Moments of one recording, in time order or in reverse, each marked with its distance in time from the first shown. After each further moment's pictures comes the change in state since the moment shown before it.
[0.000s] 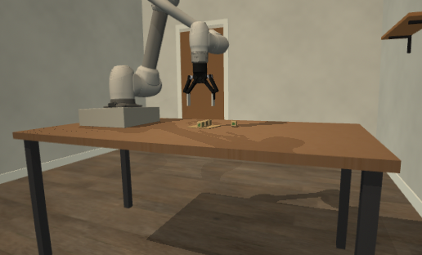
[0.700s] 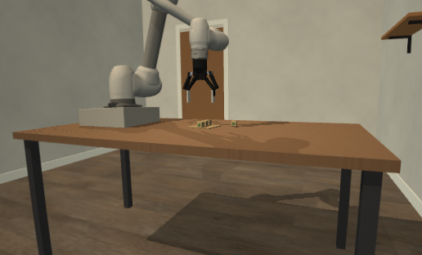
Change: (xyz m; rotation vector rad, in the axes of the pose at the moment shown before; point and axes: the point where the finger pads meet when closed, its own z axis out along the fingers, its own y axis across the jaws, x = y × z) arm 0.001 0.000 -0.018 0.001 0.000 -0.001
